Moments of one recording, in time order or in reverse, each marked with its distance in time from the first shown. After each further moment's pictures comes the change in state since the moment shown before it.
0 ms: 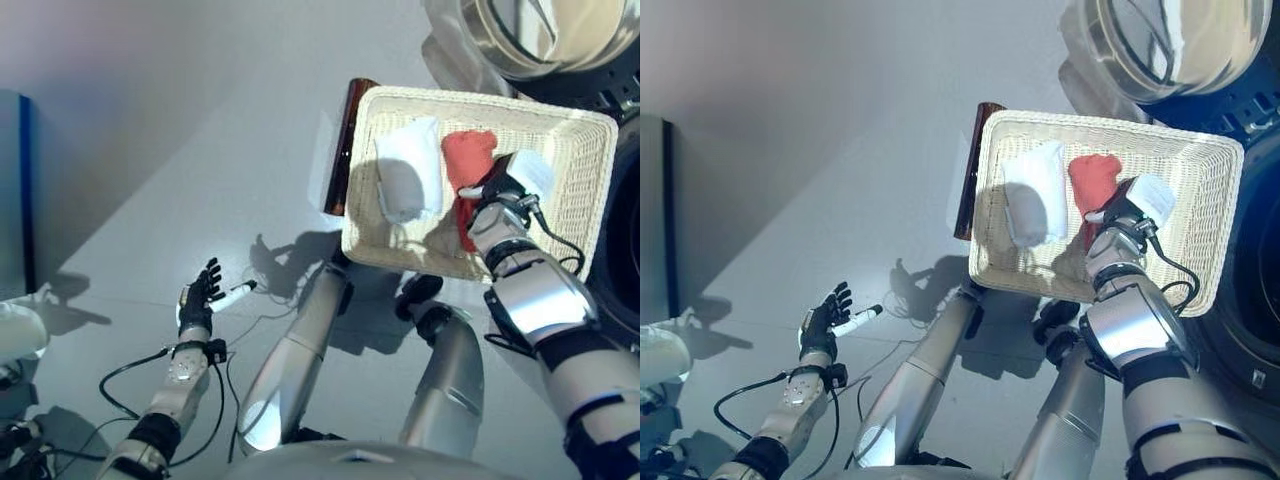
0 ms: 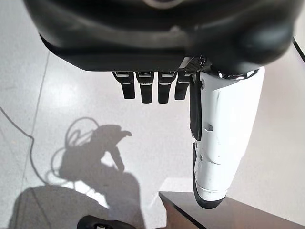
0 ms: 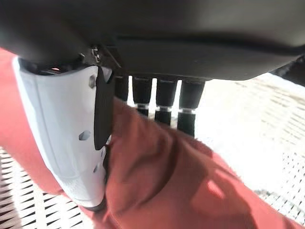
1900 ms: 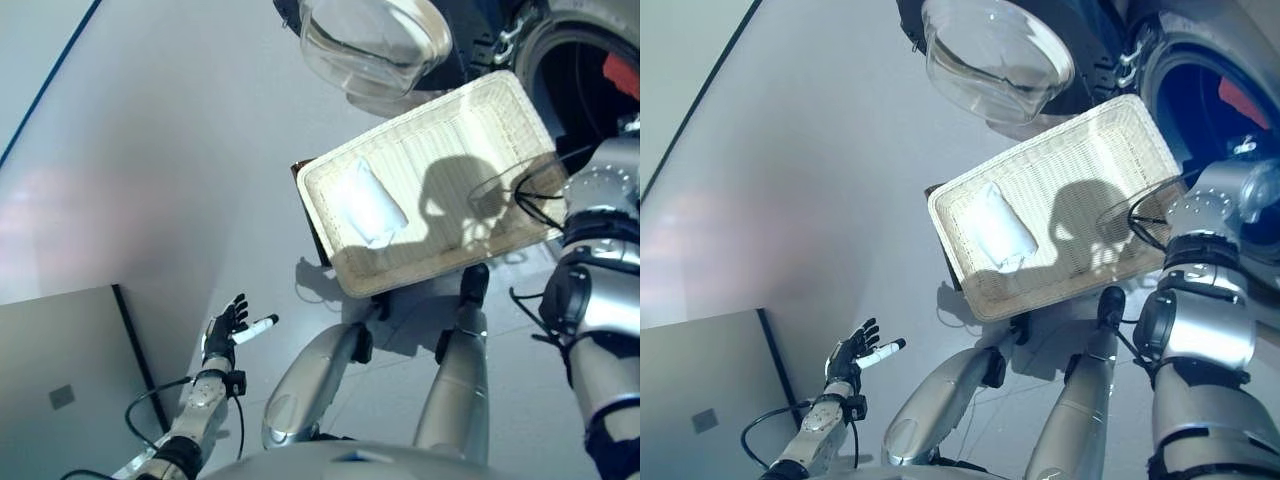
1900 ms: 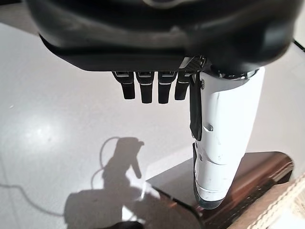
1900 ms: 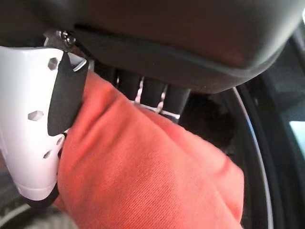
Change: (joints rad) left arm 0.041 -0.115 0.004 0.128 0.033 -0.013 -0.118; right arm -0.073 -0.232 -0.732 -0.549 1.190 -0.588 -0.143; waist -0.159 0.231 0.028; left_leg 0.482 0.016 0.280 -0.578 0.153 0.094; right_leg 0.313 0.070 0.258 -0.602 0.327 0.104
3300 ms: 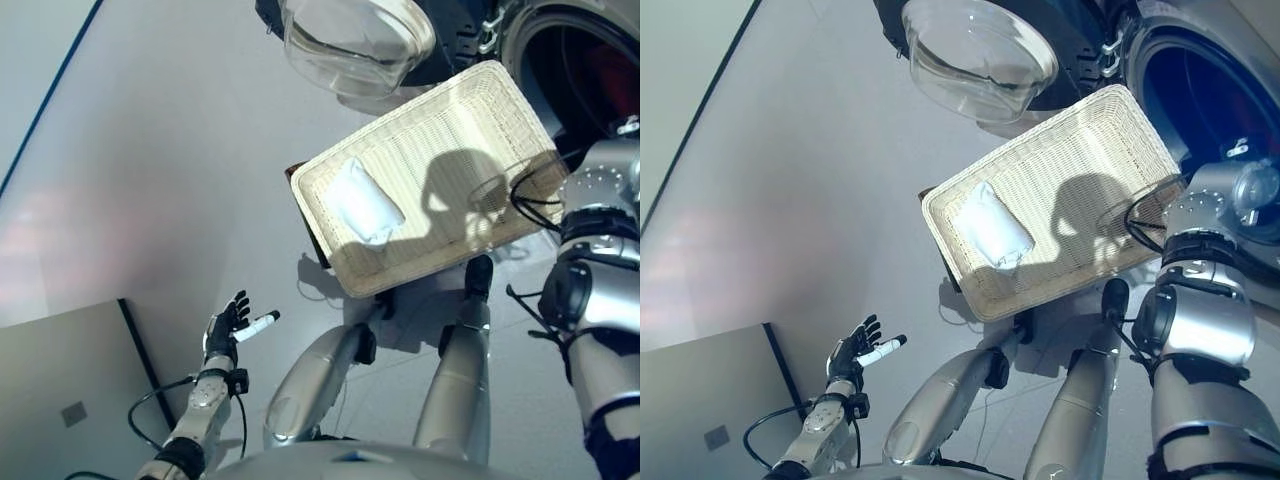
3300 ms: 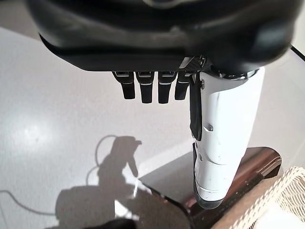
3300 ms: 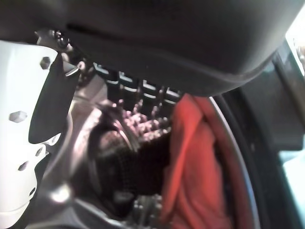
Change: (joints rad) left arm 0.003 -0.012 0.006 0.005 -0.025 -0.004 0.004; right arm 0.041 0.034 -0.037 0.137 -0.073 0.054 0.027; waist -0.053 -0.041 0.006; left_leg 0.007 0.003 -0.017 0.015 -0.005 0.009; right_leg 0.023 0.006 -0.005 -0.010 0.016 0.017
